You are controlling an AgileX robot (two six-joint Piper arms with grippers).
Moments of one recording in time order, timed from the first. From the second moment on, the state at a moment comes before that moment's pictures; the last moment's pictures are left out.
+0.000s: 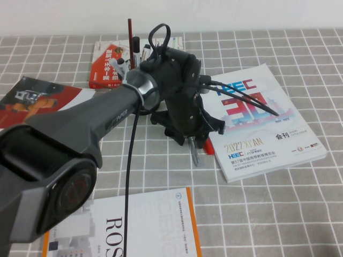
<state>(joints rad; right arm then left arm) 0.04 -0.01 0.03 0.16 0.38 0.04 -0.66 2.33 -2.03 -0.03 1.12 -0.24</state>
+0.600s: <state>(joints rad) 0.04 -0.01 0.03 0.16 0.38 0.04 -0.66 2.33 -2.03 0.00 1.20 -0.21</state>
